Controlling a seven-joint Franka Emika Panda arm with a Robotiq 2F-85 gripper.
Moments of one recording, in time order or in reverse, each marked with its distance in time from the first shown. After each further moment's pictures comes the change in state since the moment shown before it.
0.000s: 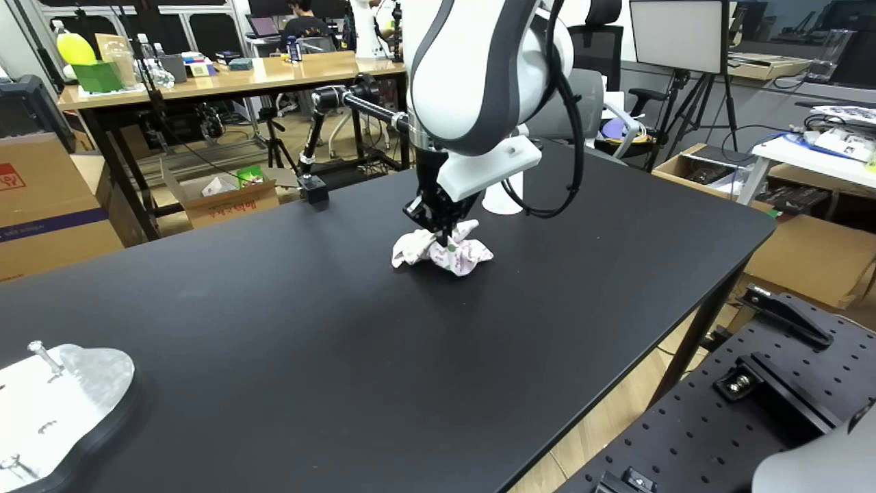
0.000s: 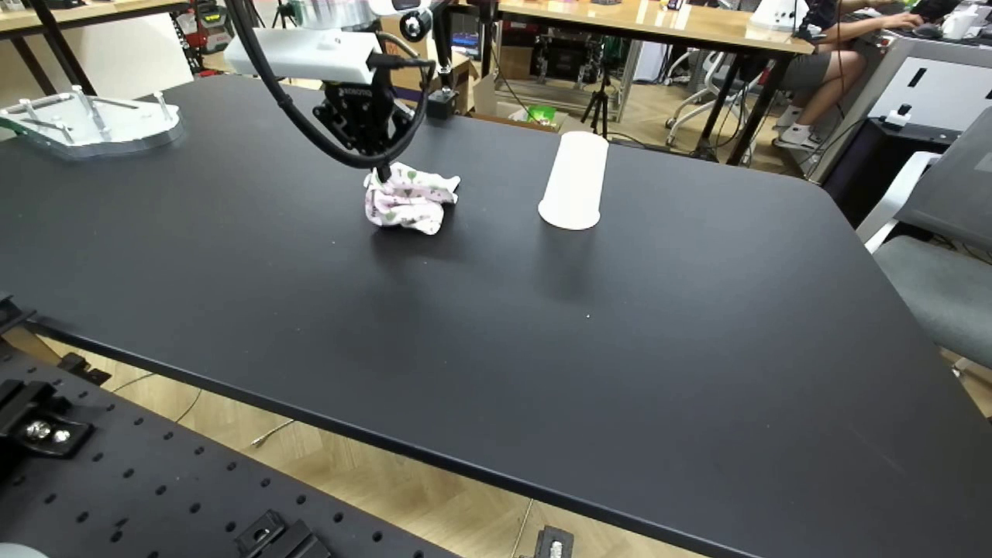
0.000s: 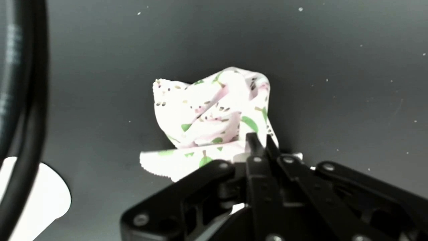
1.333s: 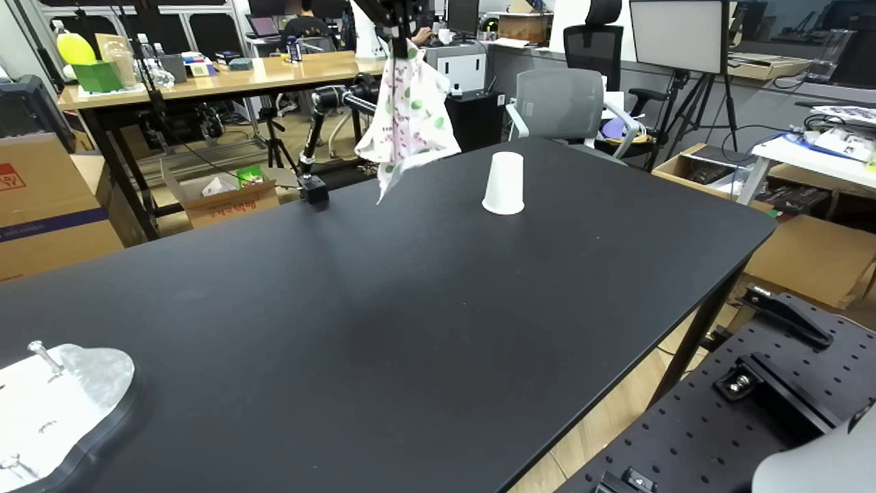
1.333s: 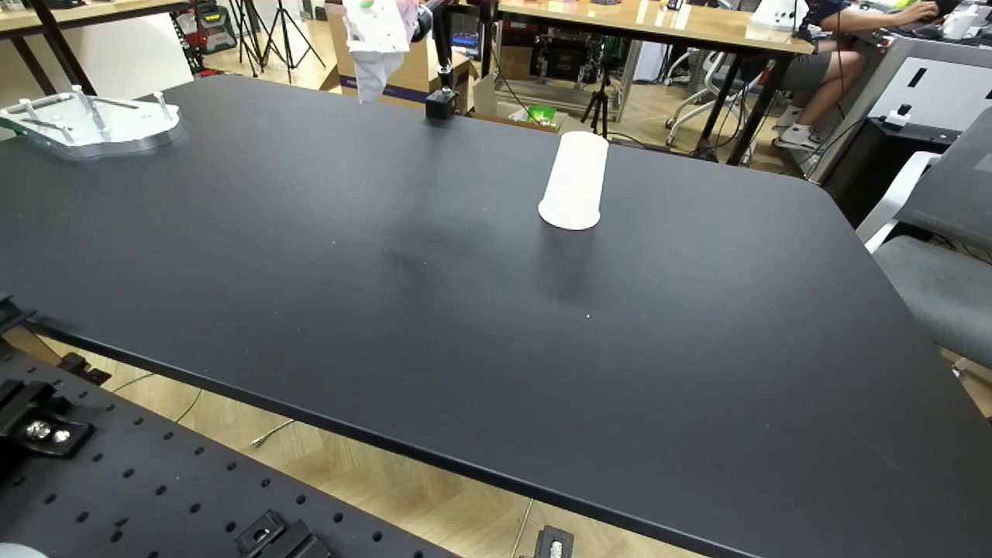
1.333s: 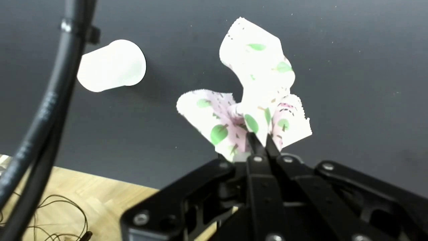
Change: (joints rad) arm -0.004 -0.269 0.082 0.474 0.120 -0.796 -0.258
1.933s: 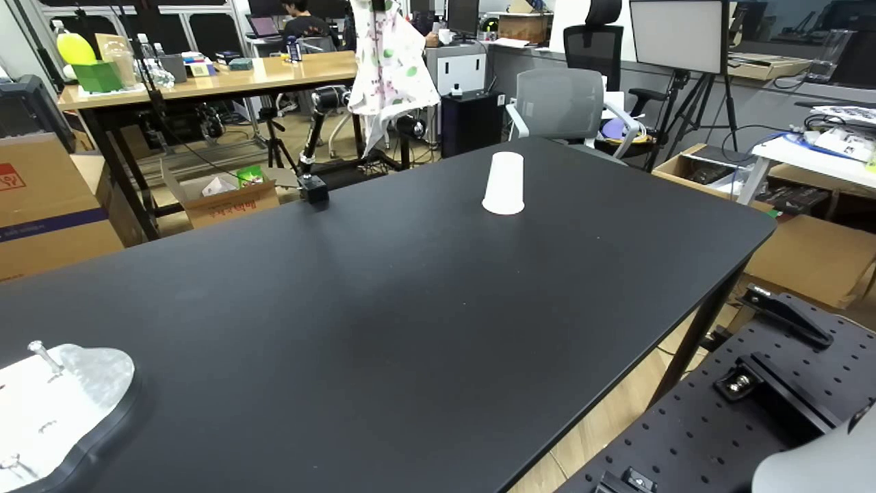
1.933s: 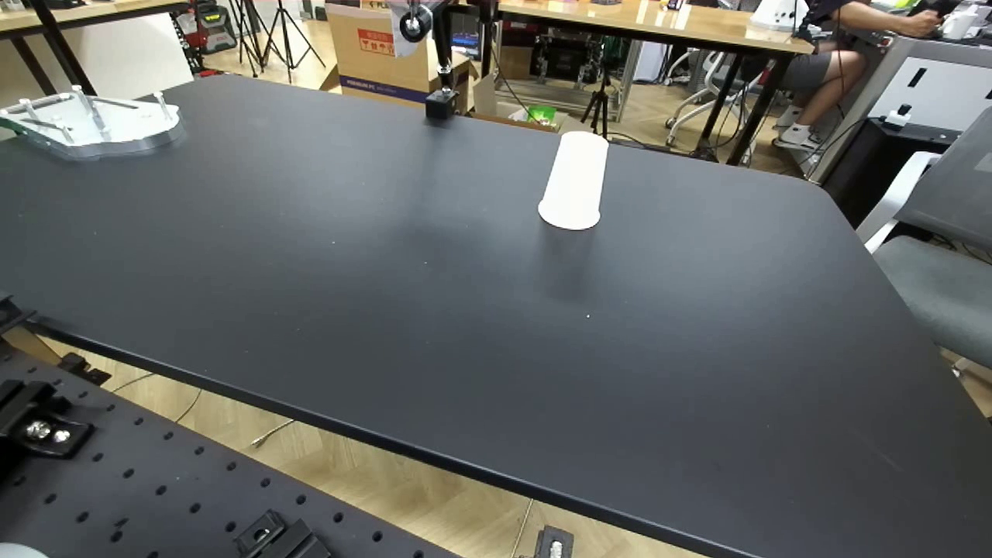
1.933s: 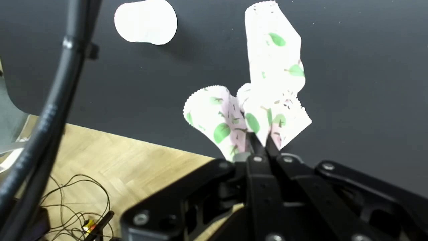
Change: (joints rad) arm -0.001 0.189 -0.003 0.358 -0.069 -0.154 0.000
